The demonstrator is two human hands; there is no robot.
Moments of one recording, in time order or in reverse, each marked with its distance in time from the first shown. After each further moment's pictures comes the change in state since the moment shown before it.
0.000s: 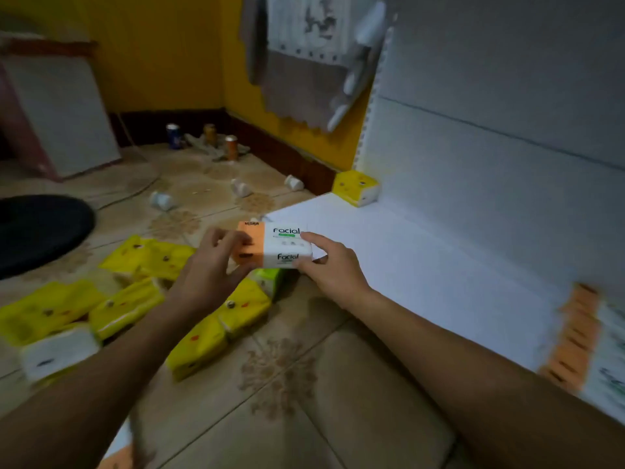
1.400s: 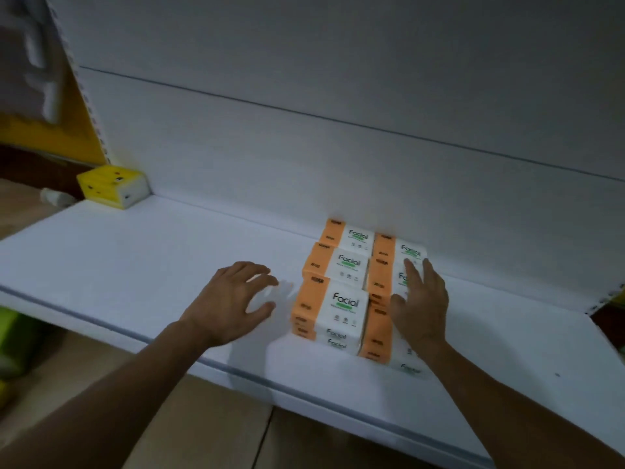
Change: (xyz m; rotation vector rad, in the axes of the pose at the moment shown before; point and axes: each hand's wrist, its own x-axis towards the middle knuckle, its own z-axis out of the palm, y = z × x) left_hand 0.017 0.274 0.215 0.065 -0.466 0.776; right_hand -0.226 0.221 -0.300 -0.652 0.755 0.624
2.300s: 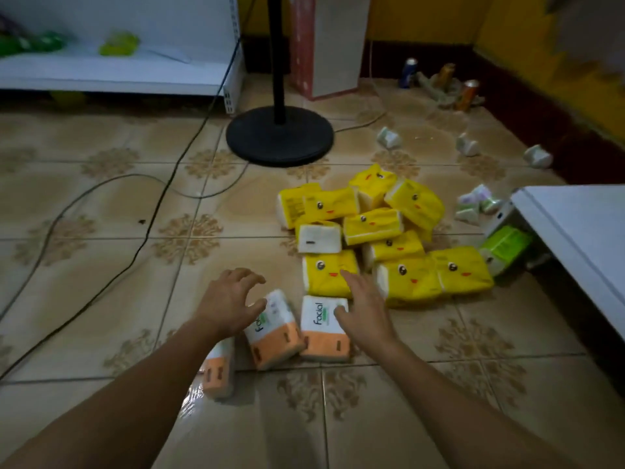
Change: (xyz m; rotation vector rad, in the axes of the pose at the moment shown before) left_hand -0.637 -0.103 -0.080 -0.059 0.023 -1.570; right_hand -0.455 -0.440 0.215 0.234 -1.074 -1.151
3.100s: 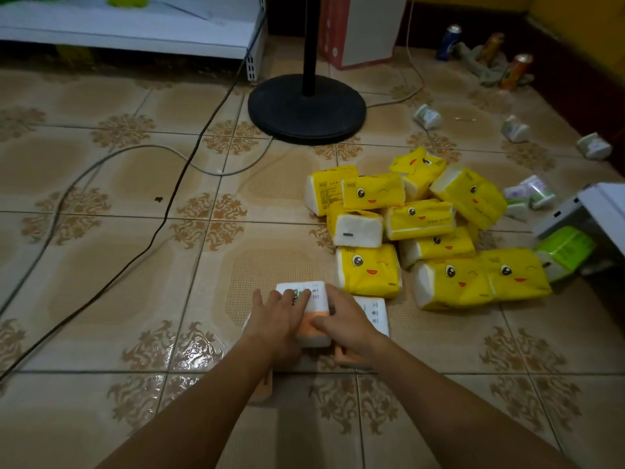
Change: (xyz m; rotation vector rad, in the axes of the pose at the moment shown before) left_hand 0.005 0.006 0.038 0.432 -0.335 0.075; right_hand 0.033 -0.044 0.077 0.261 -0.360 0.250
